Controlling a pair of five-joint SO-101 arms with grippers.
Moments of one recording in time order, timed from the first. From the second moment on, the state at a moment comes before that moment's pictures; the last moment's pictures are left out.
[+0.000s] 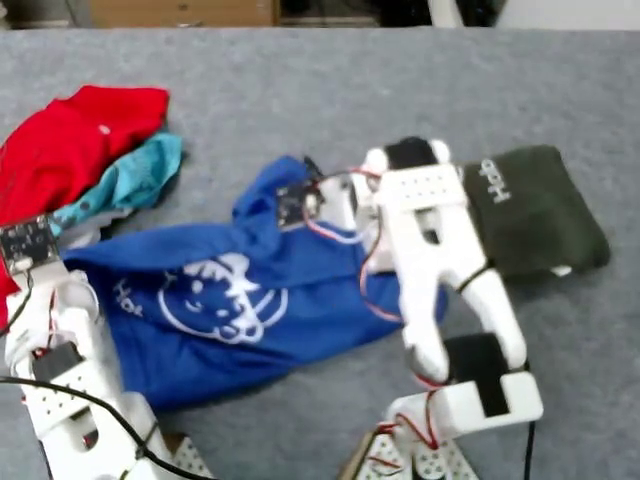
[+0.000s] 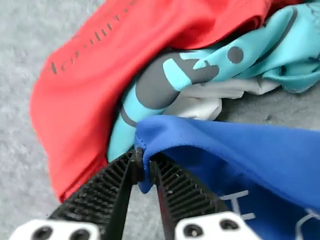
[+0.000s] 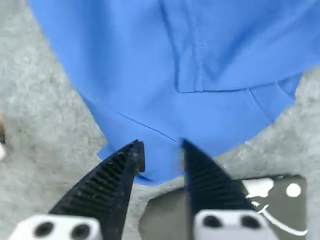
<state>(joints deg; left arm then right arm) -36.4 -64.2 84.3 25.6 -19.6 -14.2 0.4 12.6 89.4 75.3</state>
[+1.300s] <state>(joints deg) -35.5 -64.4 85.9 25.6 -15.6 -17.7 4.6 36.7 49.3 81.5</state>
